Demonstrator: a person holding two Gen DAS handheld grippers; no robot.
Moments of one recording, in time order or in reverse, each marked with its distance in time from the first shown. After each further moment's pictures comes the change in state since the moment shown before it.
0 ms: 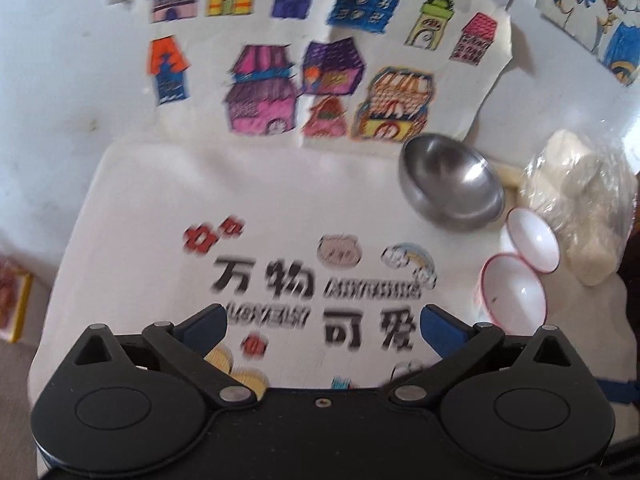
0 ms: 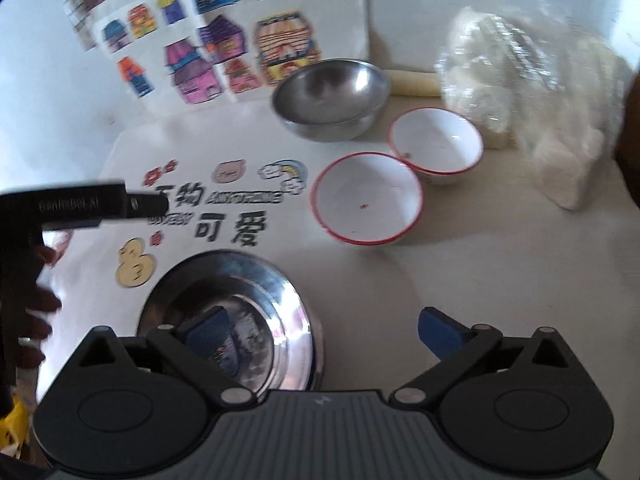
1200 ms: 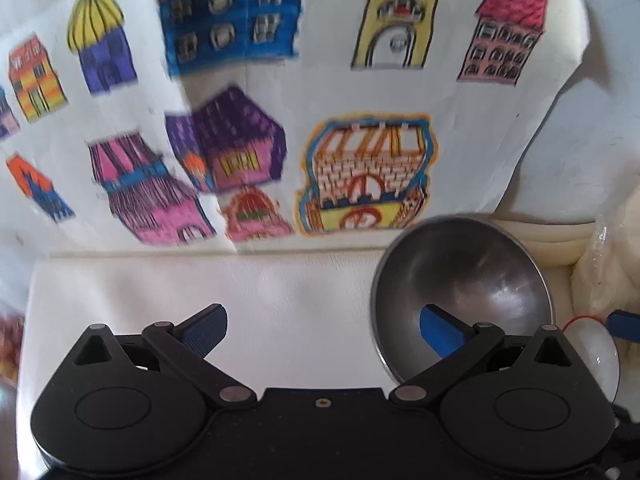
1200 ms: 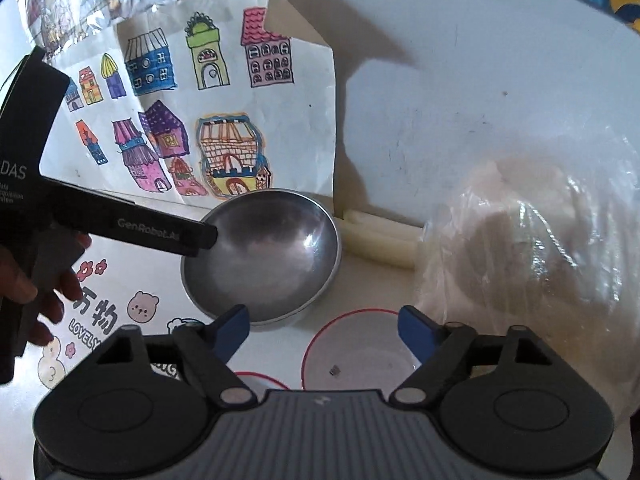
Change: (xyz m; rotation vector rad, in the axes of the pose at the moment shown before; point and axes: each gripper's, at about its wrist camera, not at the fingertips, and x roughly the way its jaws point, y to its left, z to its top) left arm 0.117 -0.068 0.113 0.051 0.031 0.158; right arm 0.063 -0.066 0.145 -0.226 -0.168 0.045
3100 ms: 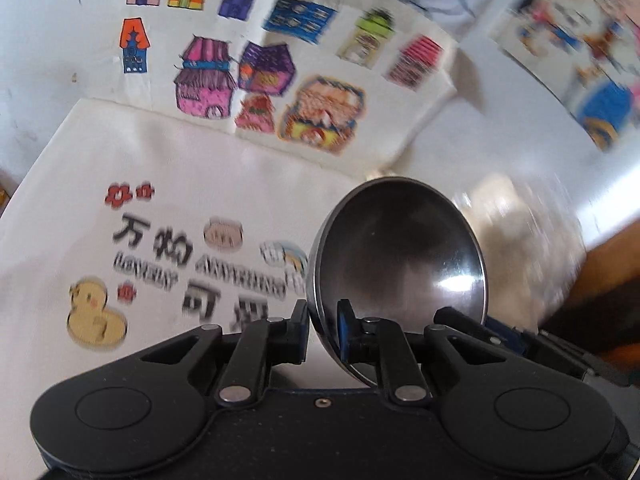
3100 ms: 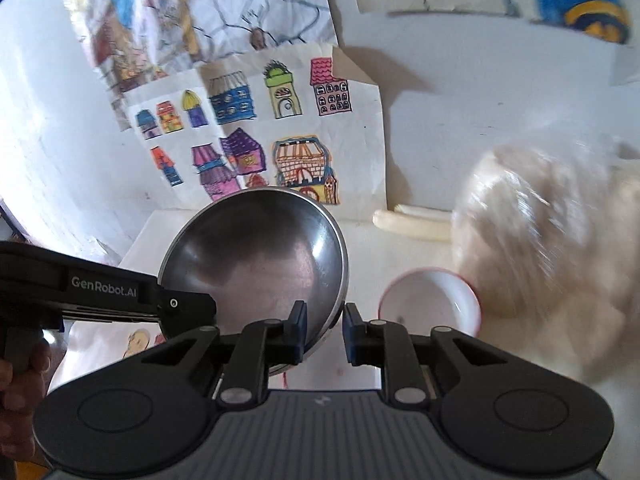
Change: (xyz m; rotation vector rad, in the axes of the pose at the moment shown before) left arm -0.139 -0.014 -0.120 -0.296 0.006 -0.217; right arm -0.092 0.025 -0.040 0.065 -0.074 0.122
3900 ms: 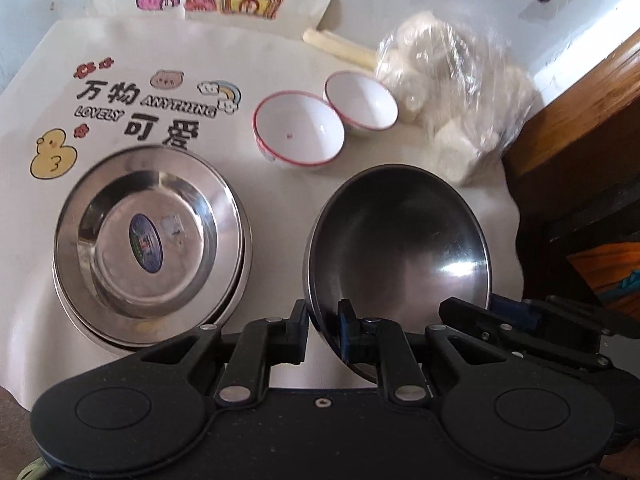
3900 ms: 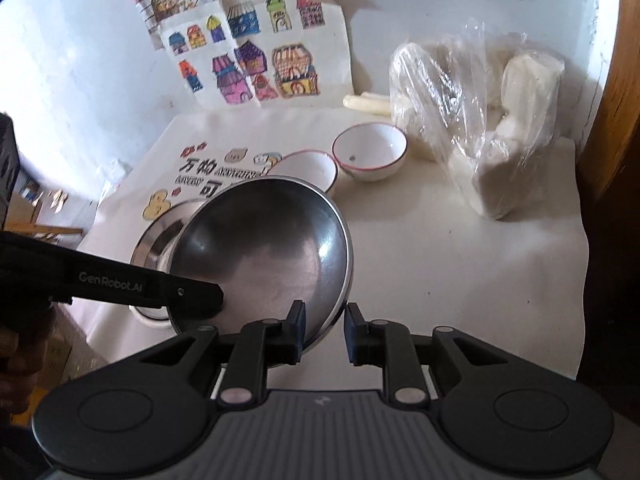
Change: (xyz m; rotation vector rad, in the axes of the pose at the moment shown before) left arm -0.007 -0.061 -0.125 0.050 0.190 -0.006; right arm -0.110 -0.056 -0.098 -0.057 0.191 0.048
